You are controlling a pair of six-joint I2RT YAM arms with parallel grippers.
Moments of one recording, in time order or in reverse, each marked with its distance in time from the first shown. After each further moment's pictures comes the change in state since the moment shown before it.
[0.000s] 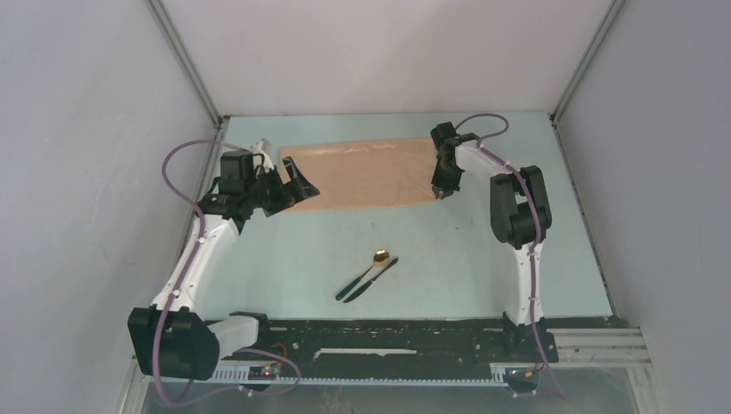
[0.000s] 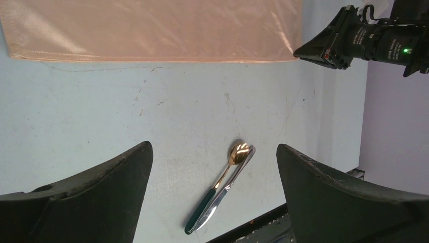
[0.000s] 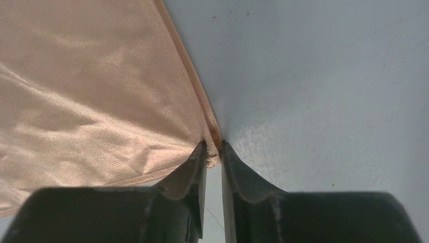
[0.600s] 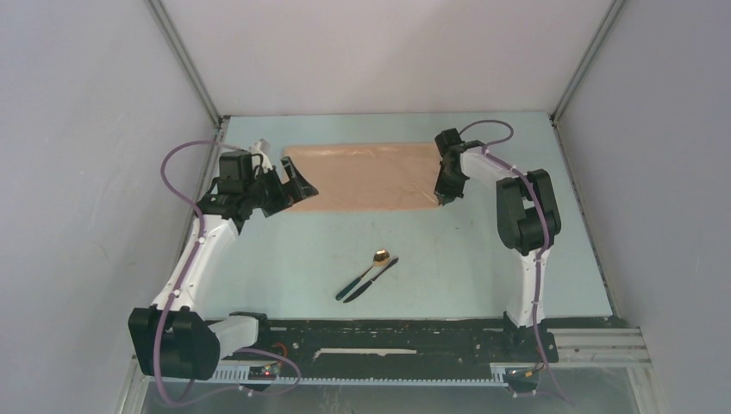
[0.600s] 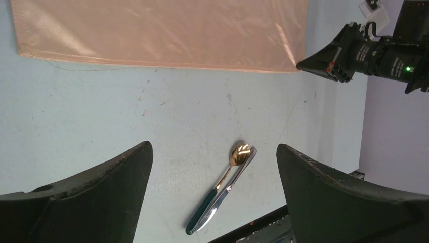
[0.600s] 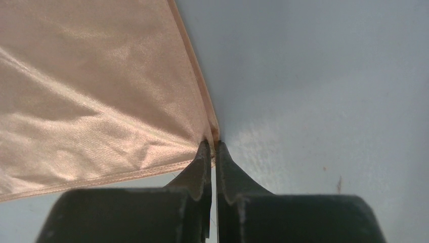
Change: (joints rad) left arm 0.011 0.000 -0.002 0.001 0.003 0.000; right arm -0.006 -0.065 -0.106 0.055 -0.021 -0.008
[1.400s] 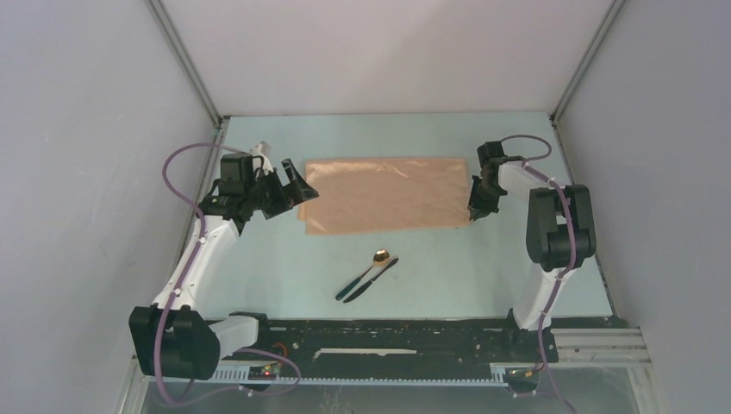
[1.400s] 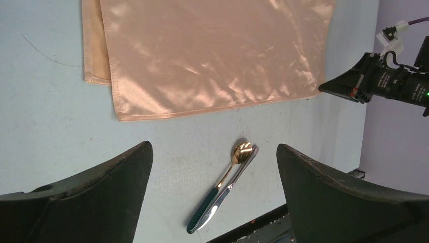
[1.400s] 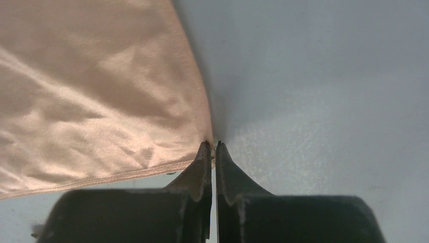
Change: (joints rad) left arm 0.002 0.000 -0.023 0.008 0.005 0.000; right arm -0.195 -0.247 -0.353 0.070 -0.091 -0.205
